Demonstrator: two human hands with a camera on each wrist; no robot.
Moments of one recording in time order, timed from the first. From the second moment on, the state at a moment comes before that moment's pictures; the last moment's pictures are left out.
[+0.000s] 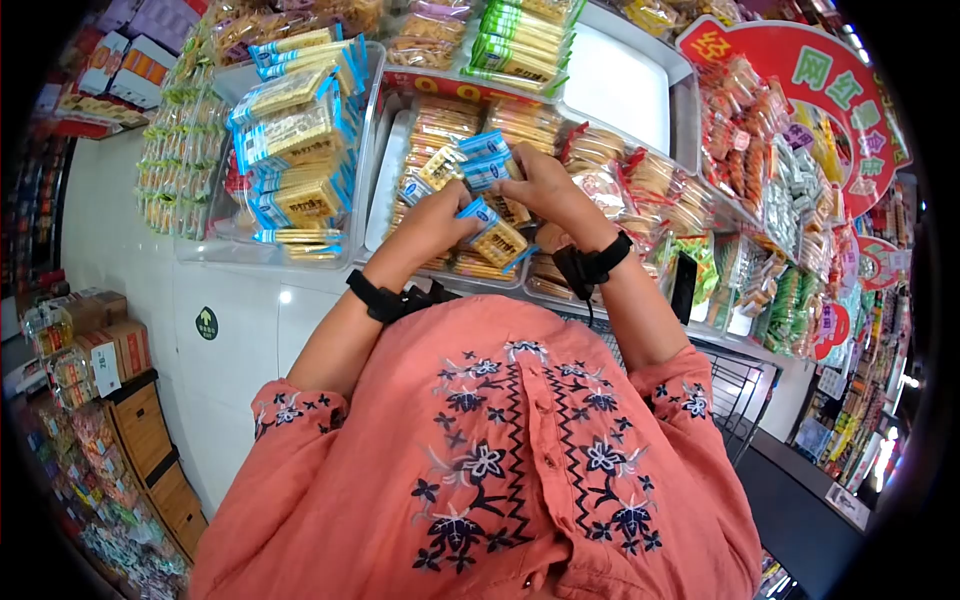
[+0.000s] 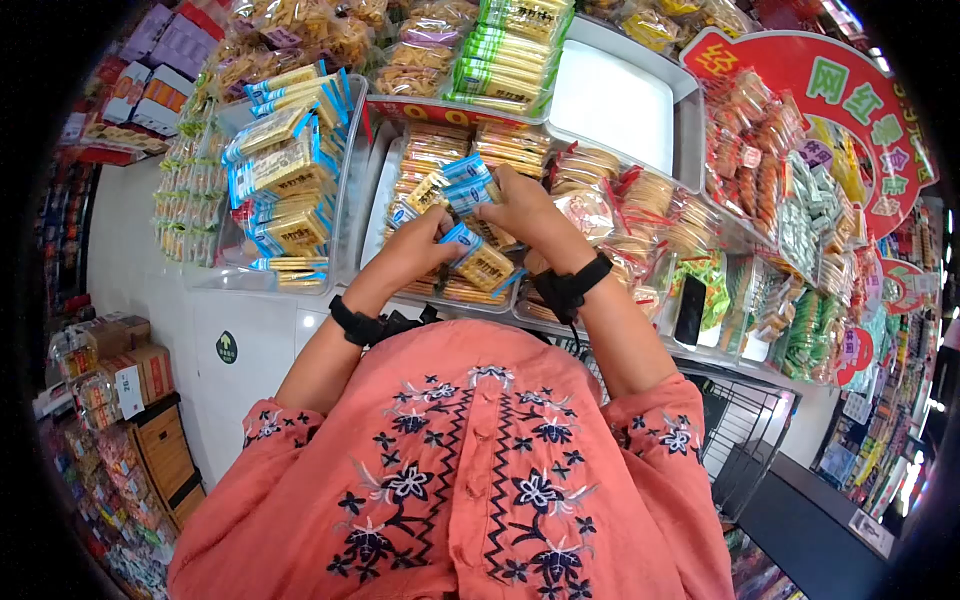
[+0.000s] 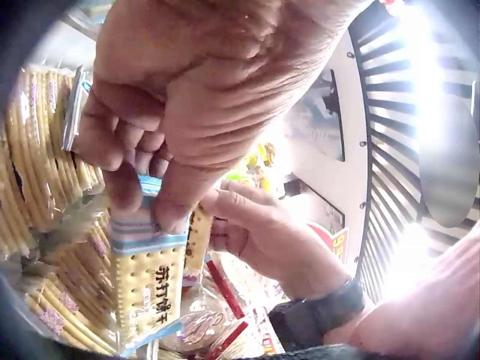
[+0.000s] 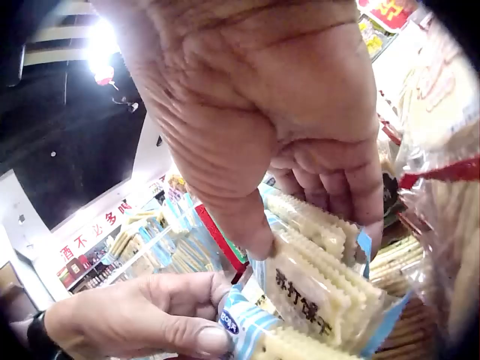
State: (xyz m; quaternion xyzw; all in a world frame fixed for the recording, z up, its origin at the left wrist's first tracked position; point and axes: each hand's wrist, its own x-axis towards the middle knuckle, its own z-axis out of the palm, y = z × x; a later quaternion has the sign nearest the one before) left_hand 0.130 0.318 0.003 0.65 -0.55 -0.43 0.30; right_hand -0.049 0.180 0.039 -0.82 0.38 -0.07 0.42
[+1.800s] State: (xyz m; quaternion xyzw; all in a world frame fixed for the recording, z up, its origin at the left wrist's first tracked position) left_hand 0.082 0.252 0.085 0.54 -0.34 -0.57 0.52; right_hand -0.125 0.095 0.108 -0.61 0.28 -0.04 0.74
